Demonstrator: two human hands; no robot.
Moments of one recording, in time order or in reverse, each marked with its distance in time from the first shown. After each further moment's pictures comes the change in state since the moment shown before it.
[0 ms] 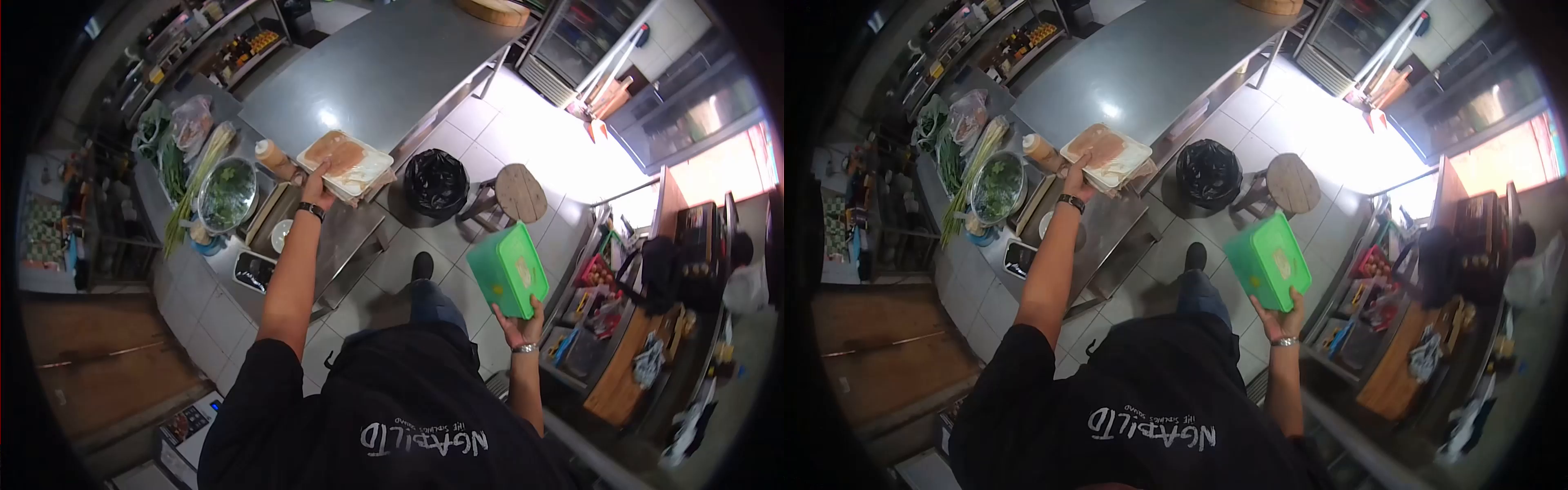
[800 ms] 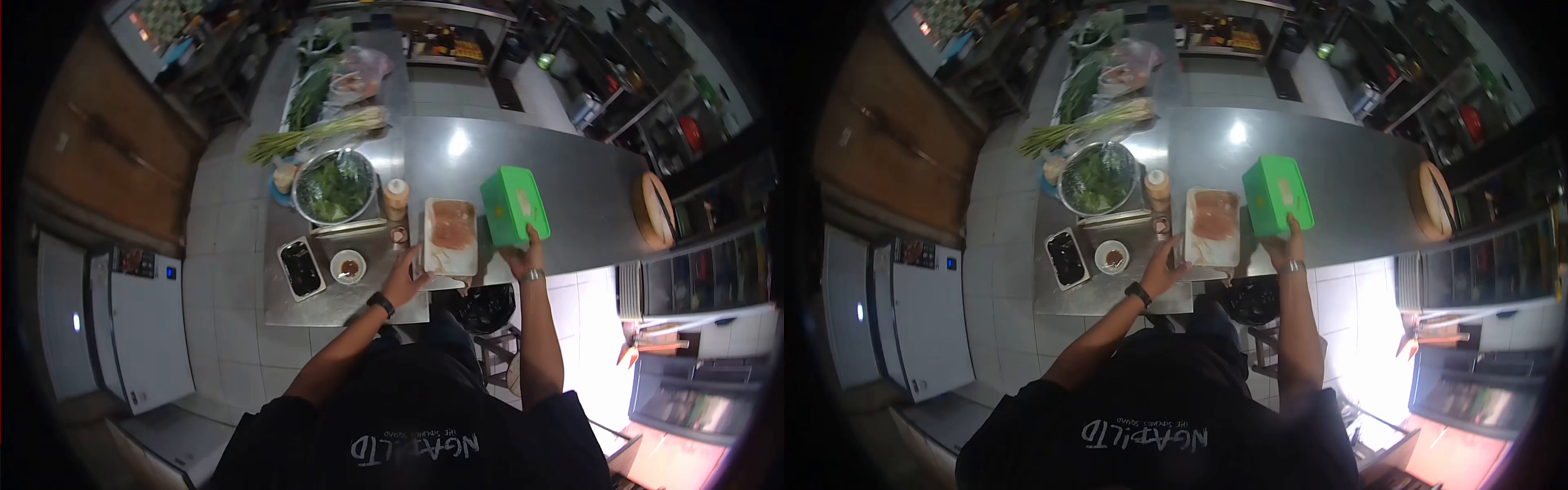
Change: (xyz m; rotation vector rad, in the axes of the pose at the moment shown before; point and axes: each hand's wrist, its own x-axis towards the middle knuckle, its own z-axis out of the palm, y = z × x) left_hand -0.041 -0.026 0.020 1.113 0.609 0.730; right_hand 0.374 0.093 0.445 -0.568 -0.512 0.493
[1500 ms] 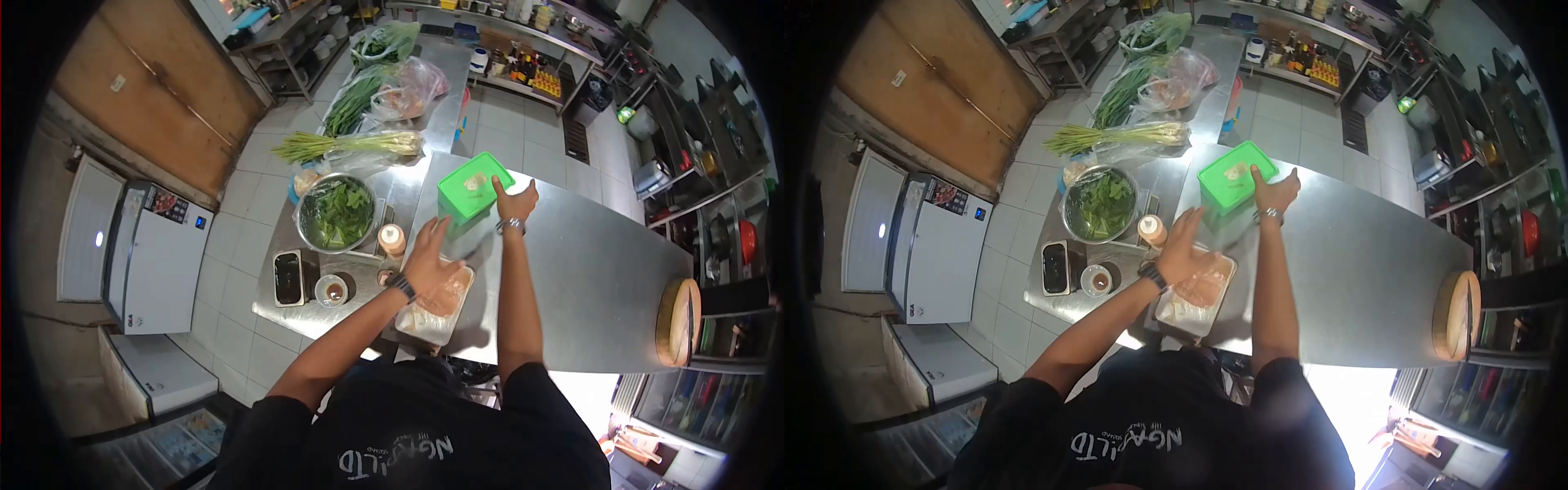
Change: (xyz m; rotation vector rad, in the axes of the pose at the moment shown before) left_hand 0.192 0.076 0.027 0.282 0.131 -0.094; right_hand 0.239 -0.035 0.184 -1.394 0.227 -0.906
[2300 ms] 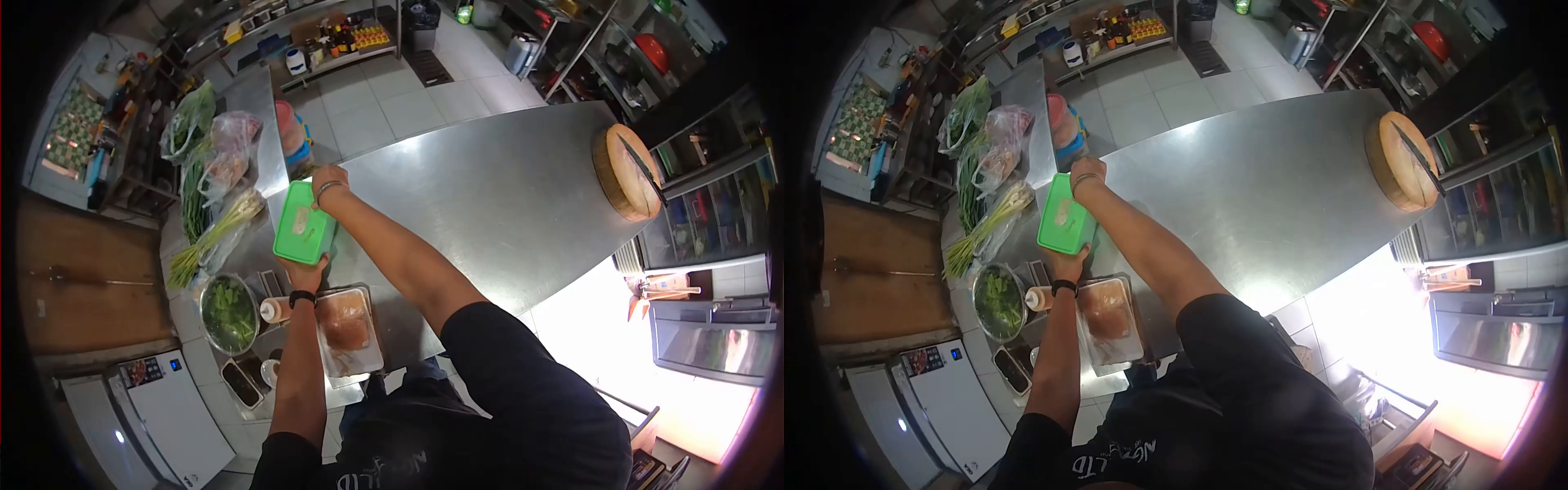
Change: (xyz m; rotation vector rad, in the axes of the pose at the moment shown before) left_hand 0.090 -0.112 0.099 0.084 0.212 -0.079; right_hand 0.076 -0.021 0.014 -0.446 -0.796 -0.102
